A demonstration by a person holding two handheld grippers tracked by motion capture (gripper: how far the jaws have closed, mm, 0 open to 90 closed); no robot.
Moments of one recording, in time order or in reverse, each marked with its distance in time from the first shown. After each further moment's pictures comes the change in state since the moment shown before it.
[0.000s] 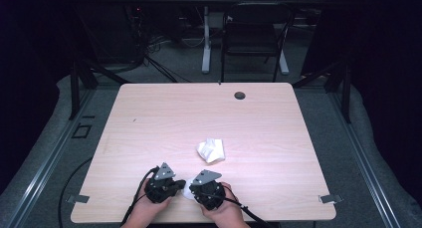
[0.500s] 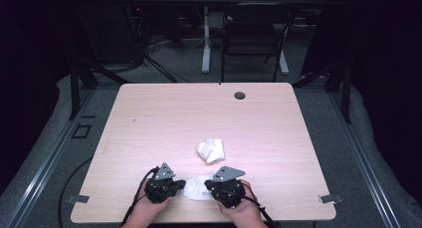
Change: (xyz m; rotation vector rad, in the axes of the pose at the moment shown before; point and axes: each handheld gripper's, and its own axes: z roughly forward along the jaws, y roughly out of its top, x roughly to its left) left arm -0.001 0.000 0.000 0.002 0.007 -0.002; right arm -0.029 -0.011 -0.046 -0.058 -0.022 0.035
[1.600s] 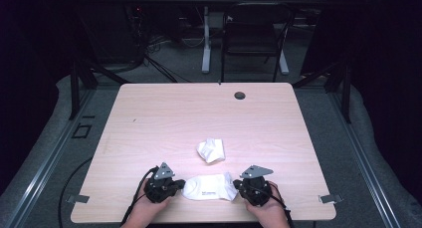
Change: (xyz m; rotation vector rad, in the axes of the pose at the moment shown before) left arm 0.002 0.000 0.000 0.001 -0.005 -0.003; right arm -0.052 -0.042 -0.024 0.092 -0.119 0.127
